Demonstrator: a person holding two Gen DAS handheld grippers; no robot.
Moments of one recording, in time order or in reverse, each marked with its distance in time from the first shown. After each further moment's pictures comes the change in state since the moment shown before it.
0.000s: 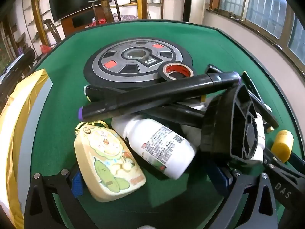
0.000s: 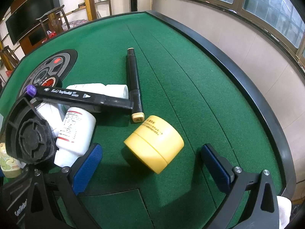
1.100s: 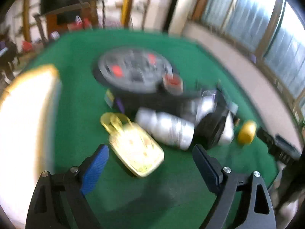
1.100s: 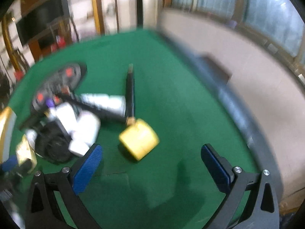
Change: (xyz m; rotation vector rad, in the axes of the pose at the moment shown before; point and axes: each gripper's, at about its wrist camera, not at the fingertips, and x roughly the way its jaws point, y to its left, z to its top) left arm -0.095 0.077 -0.012 -0.030 -0.115 -0.242; right arm -0.074 -0.035 -0.016 -0.018 -0.221 0.021
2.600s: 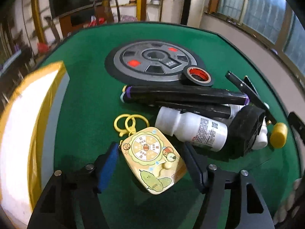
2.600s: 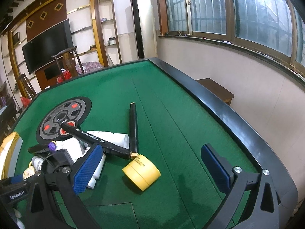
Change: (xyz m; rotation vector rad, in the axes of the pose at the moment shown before) left arm 0.067 -0.010 -0.012 0.032 0.120 0.193; right arm 0.016 -0.002 0.002 0.070 -0.137 0.079
